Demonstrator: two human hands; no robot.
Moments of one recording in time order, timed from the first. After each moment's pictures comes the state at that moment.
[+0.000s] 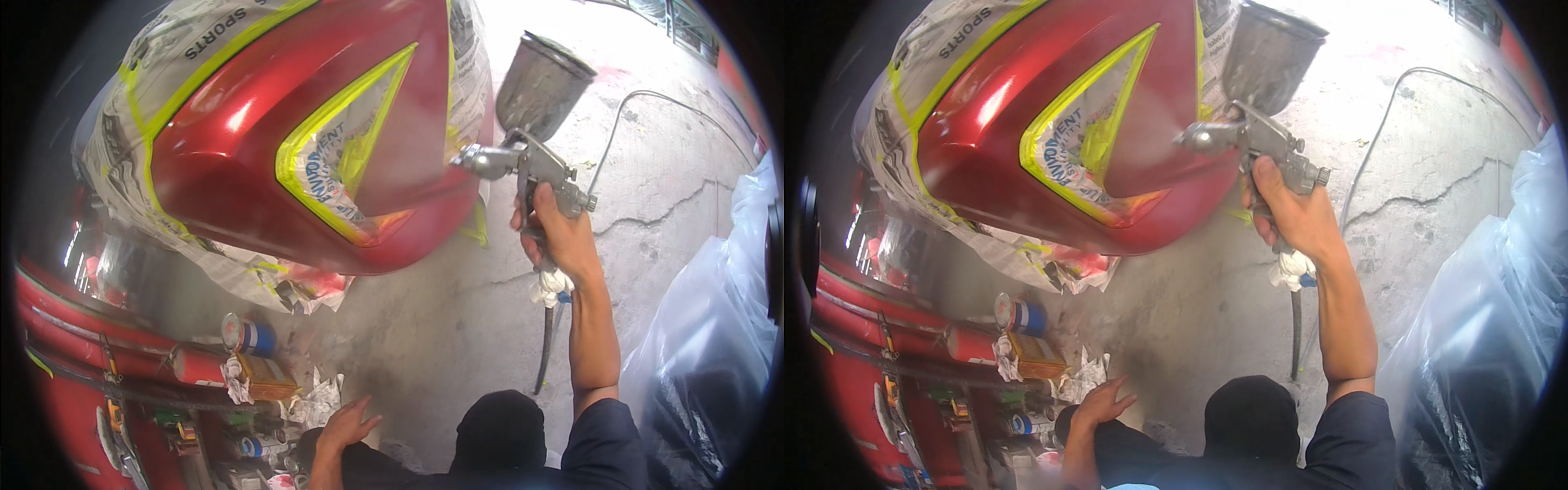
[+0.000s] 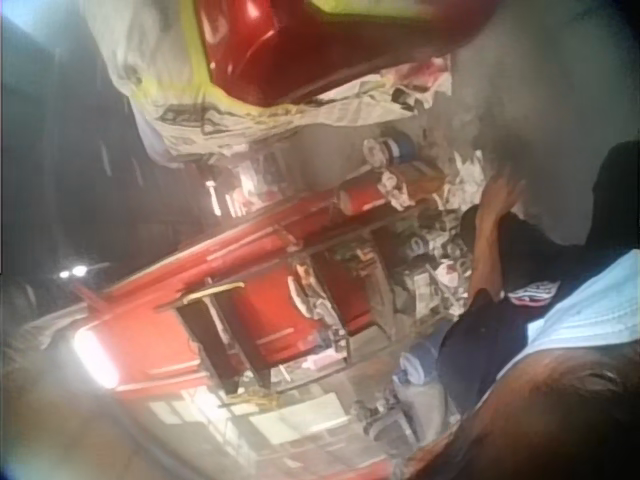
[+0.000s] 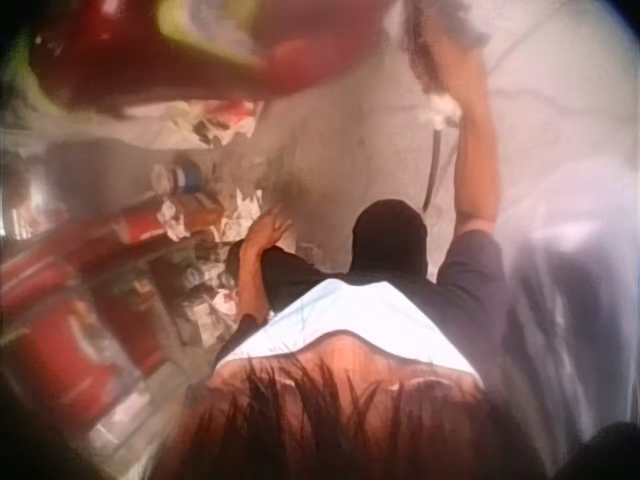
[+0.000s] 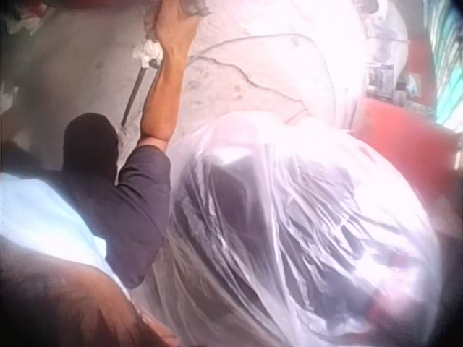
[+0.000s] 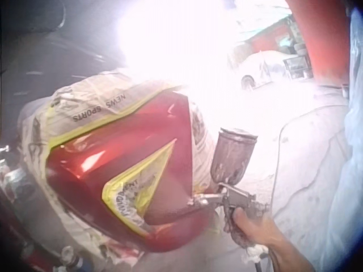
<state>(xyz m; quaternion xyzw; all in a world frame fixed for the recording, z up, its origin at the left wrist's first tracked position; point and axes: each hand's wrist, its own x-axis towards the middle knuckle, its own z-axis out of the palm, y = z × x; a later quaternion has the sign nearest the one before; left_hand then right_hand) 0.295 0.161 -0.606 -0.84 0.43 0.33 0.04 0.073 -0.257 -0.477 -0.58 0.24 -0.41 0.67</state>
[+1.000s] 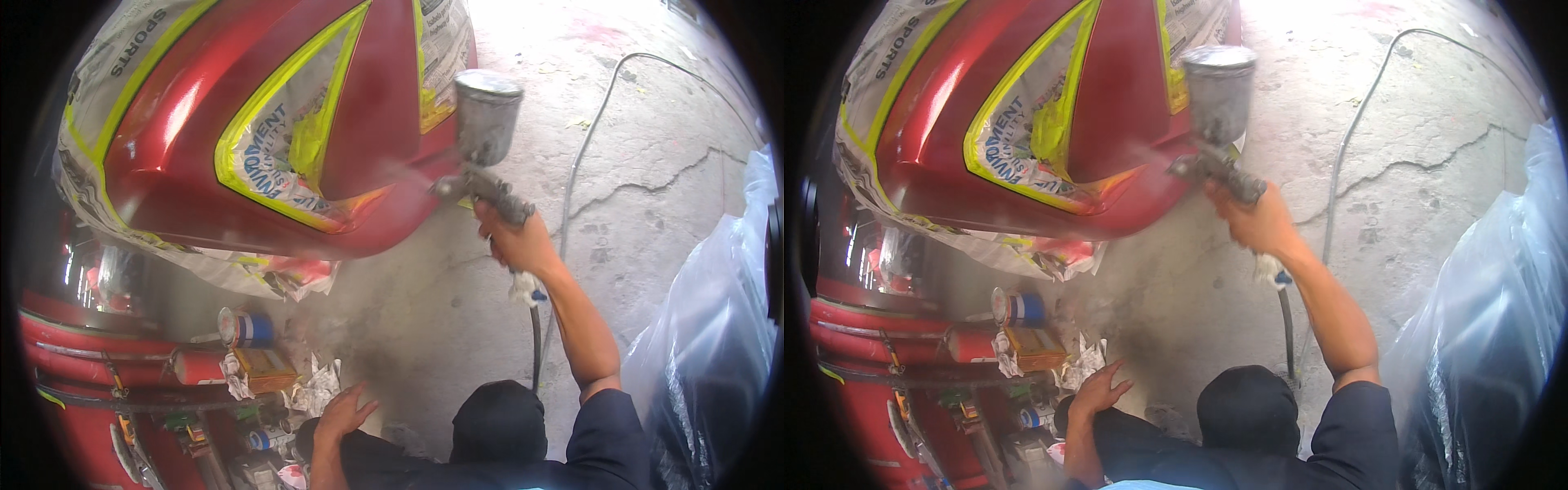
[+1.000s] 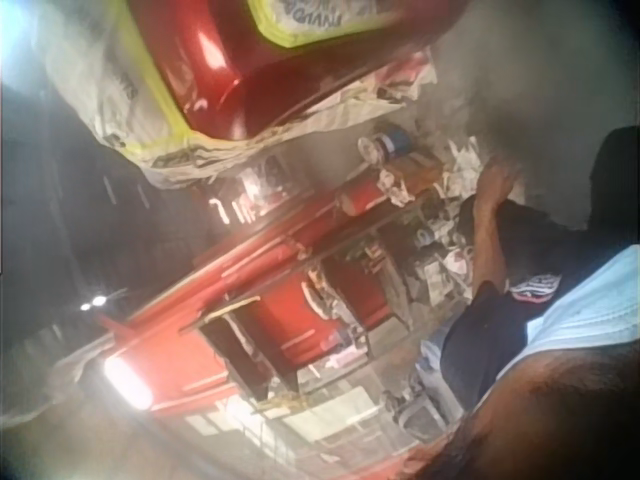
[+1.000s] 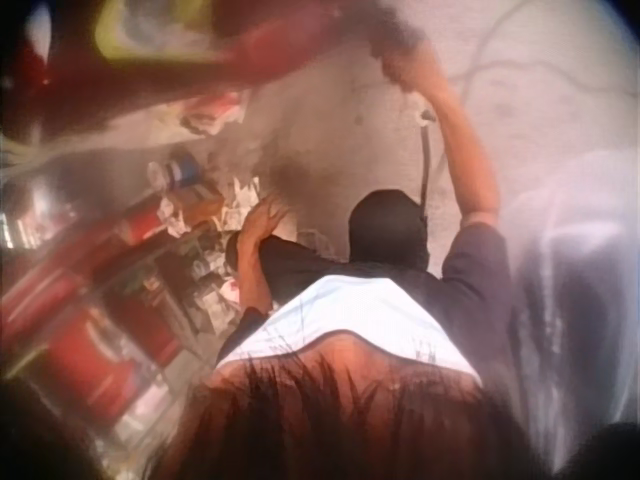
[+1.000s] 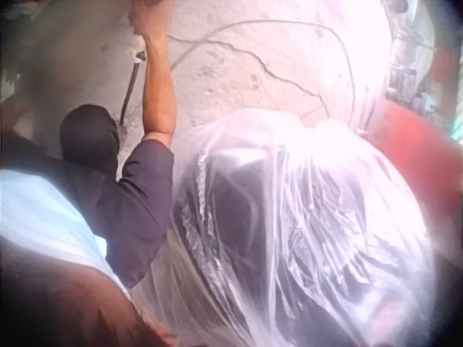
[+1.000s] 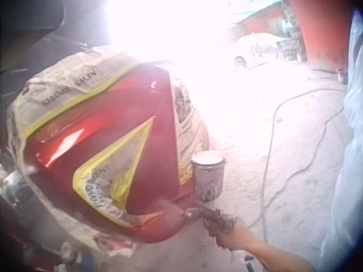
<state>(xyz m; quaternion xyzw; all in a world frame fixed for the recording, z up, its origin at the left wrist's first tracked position) 0.300 0.142 -0.616 -0.85 0.39 0.36 0.05 0.104 -0.269 -0.566 -0.60 0.35 -0.25 0.67</state>
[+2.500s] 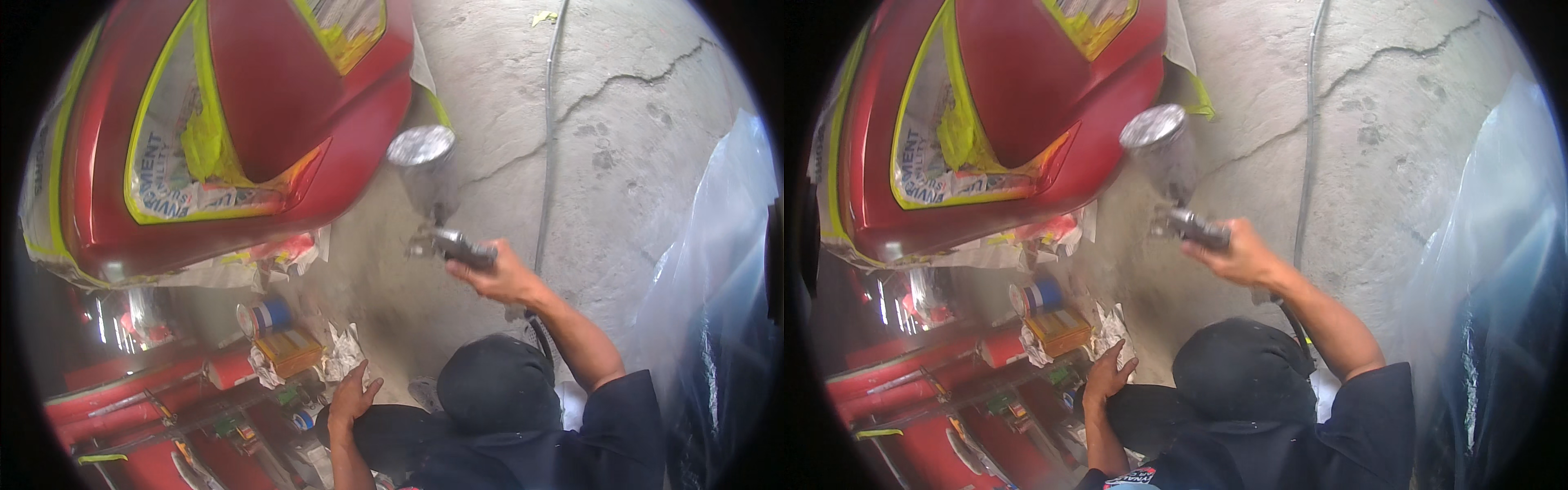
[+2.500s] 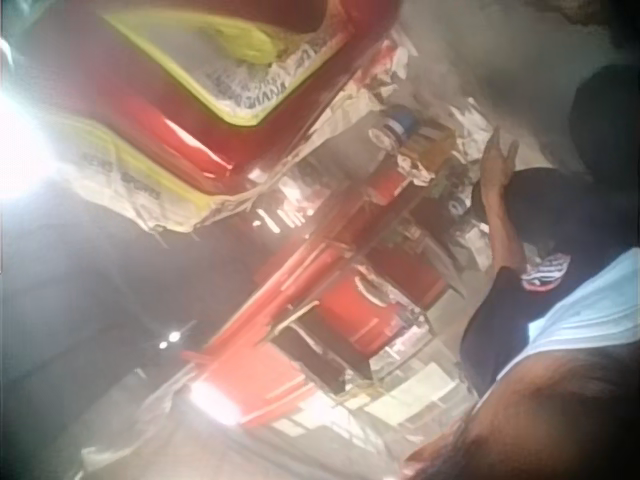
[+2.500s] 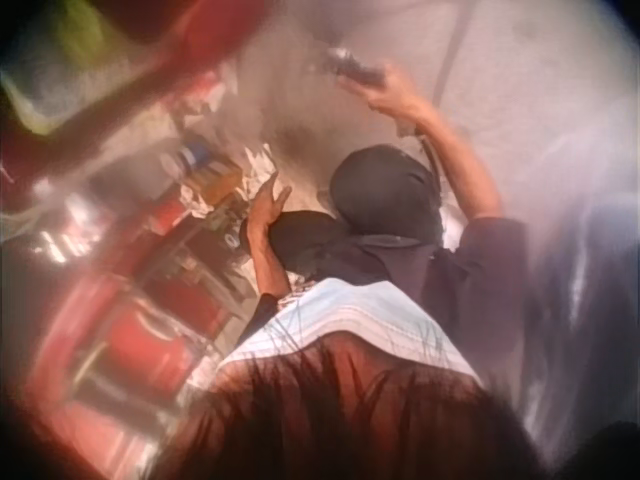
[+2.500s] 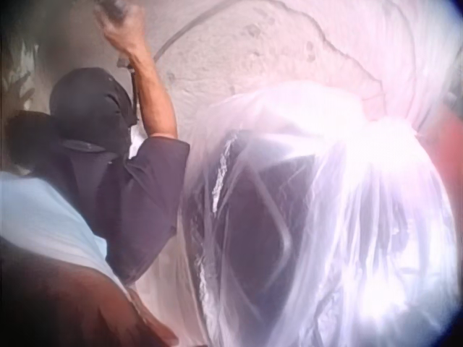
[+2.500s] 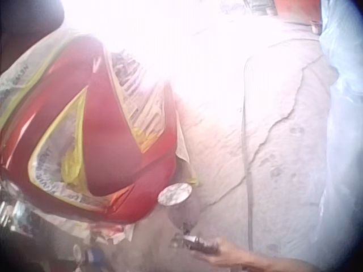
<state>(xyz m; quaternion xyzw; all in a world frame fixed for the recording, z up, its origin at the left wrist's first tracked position) 0.284 0.157 -0.609 -0.85 0.39 0.33 0.11 0.065 -0.158 -0.702 -0.60 0.24 -0.35 0.67</state>
